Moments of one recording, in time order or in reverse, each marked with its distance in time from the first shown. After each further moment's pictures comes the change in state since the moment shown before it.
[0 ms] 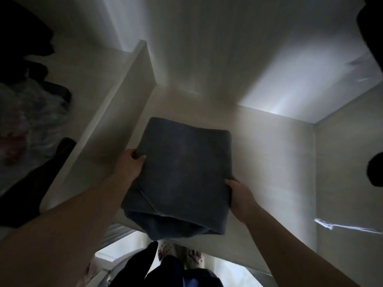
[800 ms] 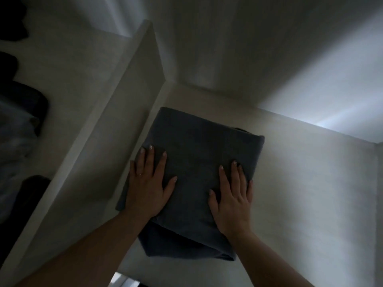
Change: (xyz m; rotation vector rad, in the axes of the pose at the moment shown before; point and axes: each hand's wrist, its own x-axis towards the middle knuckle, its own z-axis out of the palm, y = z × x) left_hand 0.028 -0.022 0.053 0.721 0.029 0.503; right_hand 0.093 0.031 0.048 -1.404 0.350 -0.802
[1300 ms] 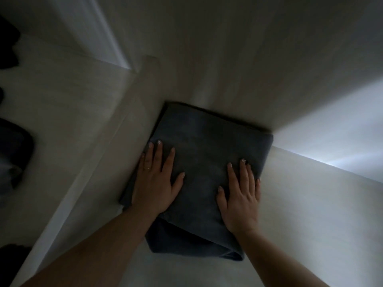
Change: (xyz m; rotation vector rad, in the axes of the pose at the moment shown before) left_hand 0.116 -0.004 -0.014 0.004 0.177 0.073; right_hand 0.114 -0.003 0.001 -0.036 0.023 0.032
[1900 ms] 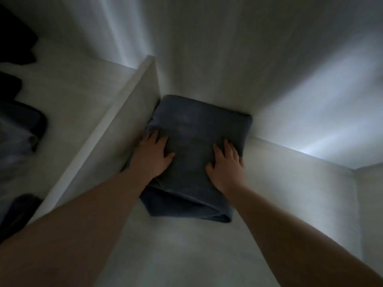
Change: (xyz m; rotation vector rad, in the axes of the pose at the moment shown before) left_hand 0.037 0.005 -0.024 -0.112 -0.190 -0.093; right_hand 0.047 -0.006 -0.018 -0.071 -0.186 0.016
